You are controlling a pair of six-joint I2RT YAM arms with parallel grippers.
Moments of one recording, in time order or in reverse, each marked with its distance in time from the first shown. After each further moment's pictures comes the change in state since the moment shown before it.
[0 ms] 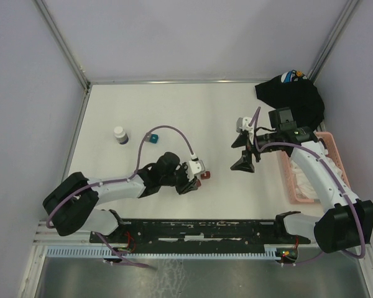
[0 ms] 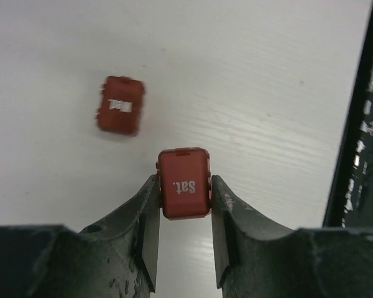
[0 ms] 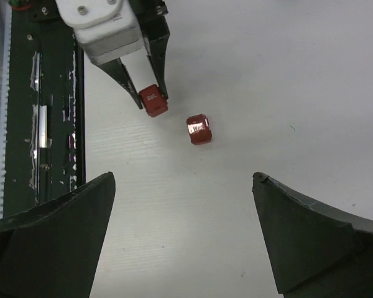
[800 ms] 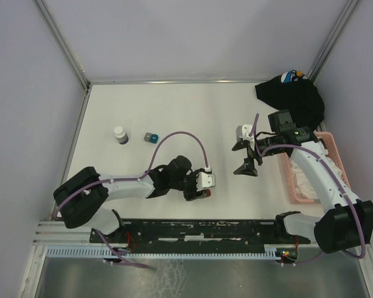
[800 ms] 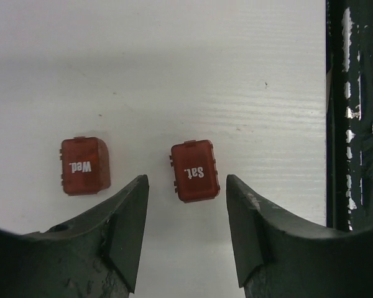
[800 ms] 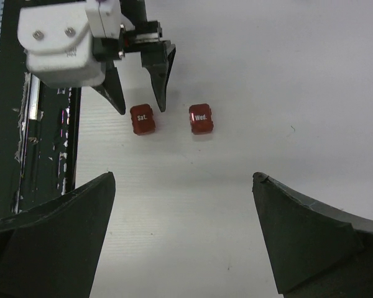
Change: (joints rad) left arm -0.109 0.146 0.100 -0.032 0.045 0.222; right arm 0.002 -0.002 -0.001 -0.093 0.011 -0.194
